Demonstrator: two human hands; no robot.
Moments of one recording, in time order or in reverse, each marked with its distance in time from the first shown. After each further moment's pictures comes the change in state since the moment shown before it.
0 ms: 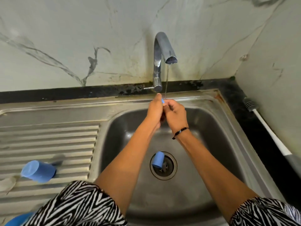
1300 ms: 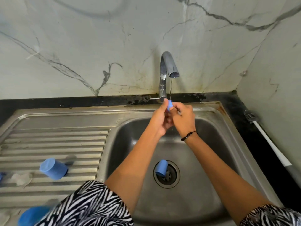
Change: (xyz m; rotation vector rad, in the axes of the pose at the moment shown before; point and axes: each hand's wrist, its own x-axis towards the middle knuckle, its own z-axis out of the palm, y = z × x) left_hand -0.029 0.011 -0.001 -0.281 -0.145 -0.056; right_hand -0.008 -0.038 -0.024 -0.273 0.049 -0.163
